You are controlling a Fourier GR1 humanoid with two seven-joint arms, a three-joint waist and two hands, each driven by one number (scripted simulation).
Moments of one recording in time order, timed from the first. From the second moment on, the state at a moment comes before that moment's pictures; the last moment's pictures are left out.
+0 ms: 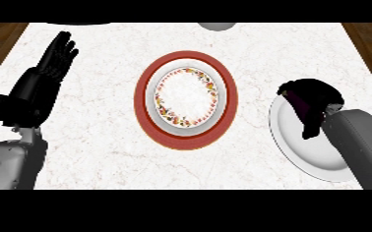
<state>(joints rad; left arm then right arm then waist) -0.27 0.31 0.07 -1.61 0.08 -0.05 0.12 -0.53 -0.53 0.32 -0.96 0.81 0.38 0.01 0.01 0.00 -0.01</state>
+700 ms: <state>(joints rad) -0.25 0.31 0.09 -1.63 0.07 -0.05 0.13 -0.26 -0.67 0.08 -1.12 0.82 0.01 0.06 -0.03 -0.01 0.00</state>
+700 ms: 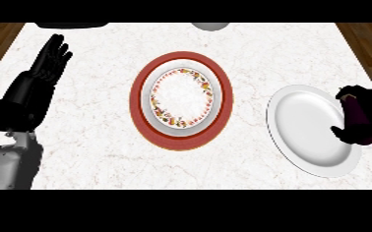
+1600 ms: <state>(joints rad) -0.26 0.29 0.10 -1.60 0.05 -0.07 0.10 -0.12 -0.53 0.03 -1.96 0.47 0.16 0.19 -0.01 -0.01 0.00</state>
